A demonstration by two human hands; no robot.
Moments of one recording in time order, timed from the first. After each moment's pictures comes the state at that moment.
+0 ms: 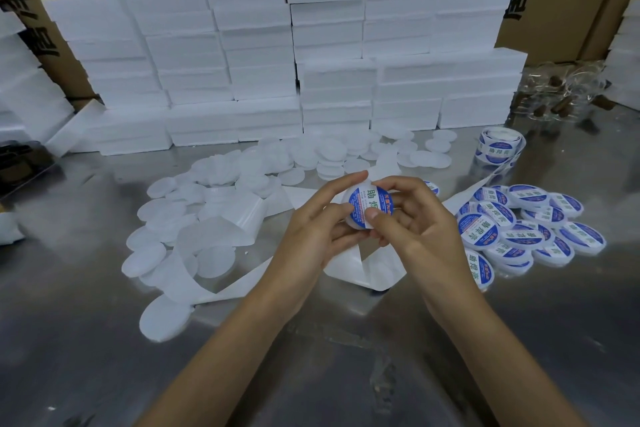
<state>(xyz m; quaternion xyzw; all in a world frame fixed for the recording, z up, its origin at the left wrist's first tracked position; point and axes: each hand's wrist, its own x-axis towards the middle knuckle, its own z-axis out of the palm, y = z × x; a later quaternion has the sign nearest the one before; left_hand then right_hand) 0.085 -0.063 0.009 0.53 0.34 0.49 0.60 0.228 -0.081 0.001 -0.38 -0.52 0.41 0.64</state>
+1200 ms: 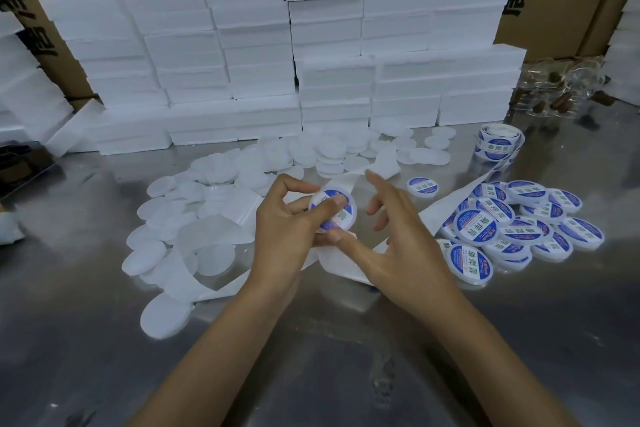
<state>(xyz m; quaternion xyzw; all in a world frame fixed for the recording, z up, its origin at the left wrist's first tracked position) 0.078 -0.062 0.012 0.46 0.47 0.59 0.47 0.227 -0.076 -0.024 -0.54 -0.69 0.16 0.45</state>
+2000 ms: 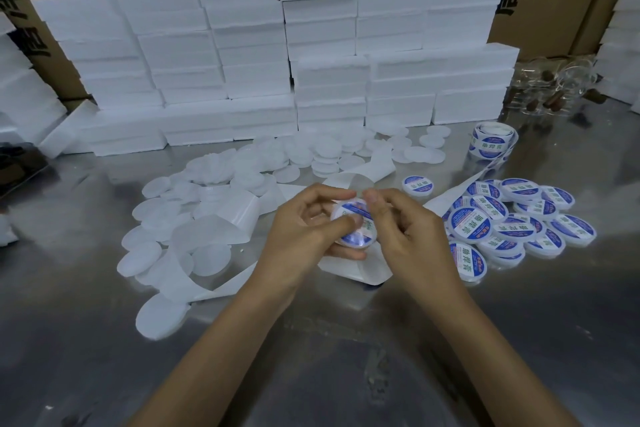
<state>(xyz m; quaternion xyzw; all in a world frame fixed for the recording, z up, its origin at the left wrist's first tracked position) 0.082 -0.066 0.008 0.53 0.39 0.52 0.54 0.230 -0.073 -0.017 -0.50 -0.62 0.23 0.56</state>
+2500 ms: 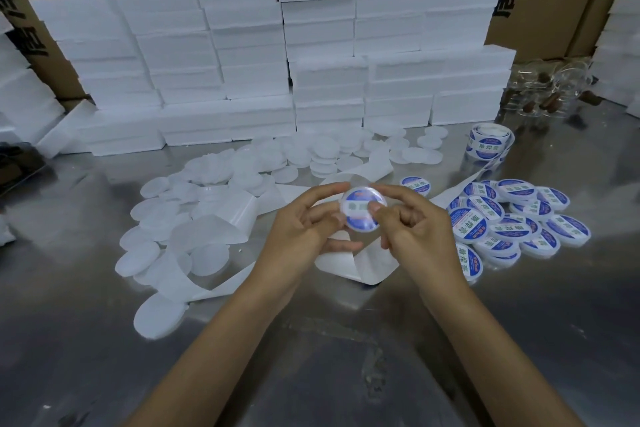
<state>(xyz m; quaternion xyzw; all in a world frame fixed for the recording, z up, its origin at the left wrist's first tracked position) 0.081 -0.061 0.002 0.53 0.40 0.50 0.56 0.240 -0.067 -0.017 -0.50 -0.52 0.32 0.61</state>
